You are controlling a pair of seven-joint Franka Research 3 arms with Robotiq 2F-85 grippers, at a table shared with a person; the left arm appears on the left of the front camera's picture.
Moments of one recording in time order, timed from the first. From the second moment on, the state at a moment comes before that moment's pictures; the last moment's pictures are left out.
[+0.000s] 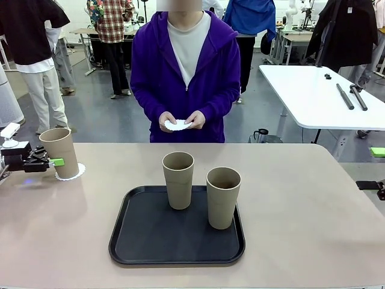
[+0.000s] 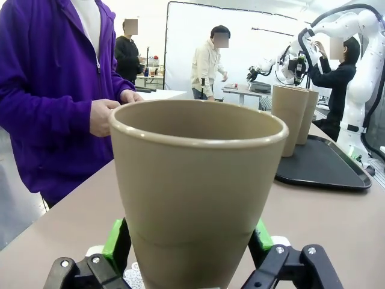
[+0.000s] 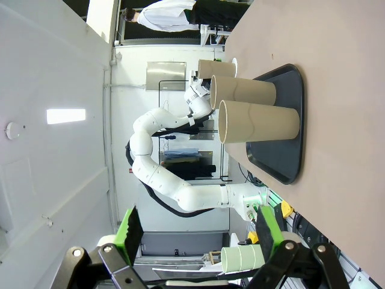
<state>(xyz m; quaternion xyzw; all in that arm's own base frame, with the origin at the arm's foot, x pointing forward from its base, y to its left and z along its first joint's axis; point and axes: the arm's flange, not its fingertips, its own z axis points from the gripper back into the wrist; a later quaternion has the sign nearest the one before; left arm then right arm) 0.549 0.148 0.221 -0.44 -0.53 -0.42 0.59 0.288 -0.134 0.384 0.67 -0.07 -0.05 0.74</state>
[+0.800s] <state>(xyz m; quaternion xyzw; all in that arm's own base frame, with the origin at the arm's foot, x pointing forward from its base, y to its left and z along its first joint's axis) 0.552 0.160 0.223 -0.40 -0.49 -0.46 0.62 0.288 -0.134 0.384 0.67 -0.07 -0.05 0.74</state>
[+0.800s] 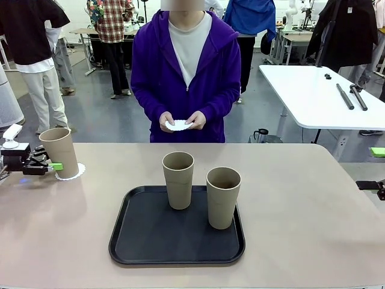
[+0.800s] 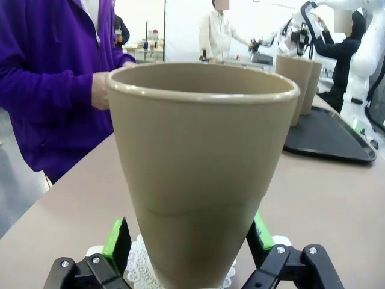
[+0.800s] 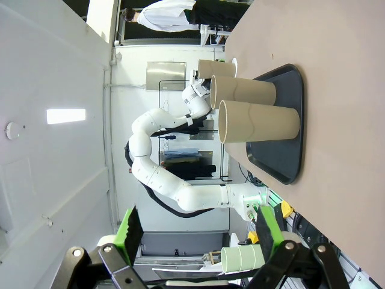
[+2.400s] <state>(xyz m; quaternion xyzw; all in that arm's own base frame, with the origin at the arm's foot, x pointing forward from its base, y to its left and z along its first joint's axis) 0.439 0.145 0.470 -0.09 -0.39 -0.39 0.83 0.288 -0.133 0.384 0.67 -0.07 -0.05 0.74</state>
